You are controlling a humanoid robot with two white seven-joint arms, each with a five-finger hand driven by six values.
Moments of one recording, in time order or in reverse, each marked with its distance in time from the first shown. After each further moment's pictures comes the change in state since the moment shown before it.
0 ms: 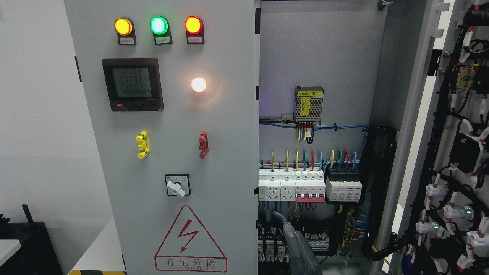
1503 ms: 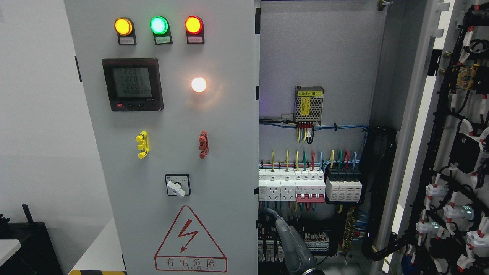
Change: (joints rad) left arm 0.000 -0.001 0.000 0.000 0.000 -0.004 0.000; right arm -0.054 0.000 0.015 0.038 -0.002 0.017 0.032
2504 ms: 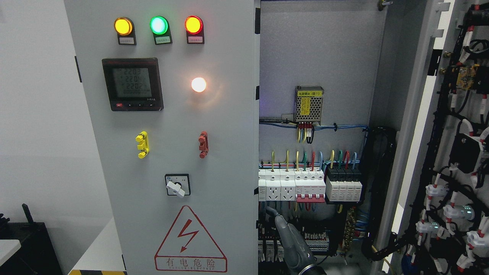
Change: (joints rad) left arm 0.000 0.000 0.000 0.000 0.000 0.004 0.000; right arm -0.023 0.000 0.001 0.038 -0.018 0.004 0.002
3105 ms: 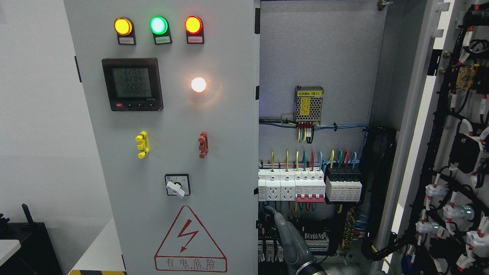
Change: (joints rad) left arm 0.000 0.000 0.000 0.000 0.000 0.000 0.000; right arm -0.017 0.013 0.002 0.006 -0.026 0.026 0.005
